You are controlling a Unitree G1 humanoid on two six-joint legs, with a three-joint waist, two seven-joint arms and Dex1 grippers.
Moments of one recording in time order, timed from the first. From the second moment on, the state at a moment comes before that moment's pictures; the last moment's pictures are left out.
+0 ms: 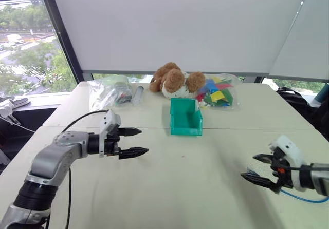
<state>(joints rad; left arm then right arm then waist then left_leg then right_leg) -0.52 0.72 0.01 -0.11 -0.57 0.58 -1.12 0.20 -1.04 -0.42 -0.37 0.49 0.71 0.86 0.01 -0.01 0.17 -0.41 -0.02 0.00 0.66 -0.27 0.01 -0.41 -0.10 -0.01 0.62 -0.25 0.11</state>
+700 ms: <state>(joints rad) -0.53 0.70 -0.02 -0.08 -0.53 0.55 -1.13 0.16 -0.96 -0.35 0.10 0.32 0.32 0.99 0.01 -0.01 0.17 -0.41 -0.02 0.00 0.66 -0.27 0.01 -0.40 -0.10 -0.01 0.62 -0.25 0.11</state>
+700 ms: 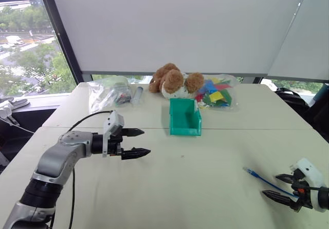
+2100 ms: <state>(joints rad) -0.50 0.68 -0.14 -0.13 -0.48 0.53 -1.20 -0.54 -0.72 0.43 -0.04 0.09 0.41 1.16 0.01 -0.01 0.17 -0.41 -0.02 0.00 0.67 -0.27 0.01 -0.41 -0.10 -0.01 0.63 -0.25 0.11</state>
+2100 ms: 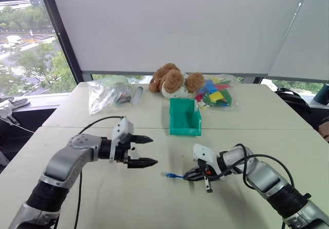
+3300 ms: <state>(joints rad) -0.64 0.41 -0.36 0.53 -0.11 -0.11 -1.34 -0.24 -0.85 0.02 -0.63 0.38 0.84 0.90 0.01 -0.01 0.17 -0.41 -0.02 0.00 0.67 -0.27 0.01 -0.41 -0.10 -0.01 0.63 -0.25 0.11</state>
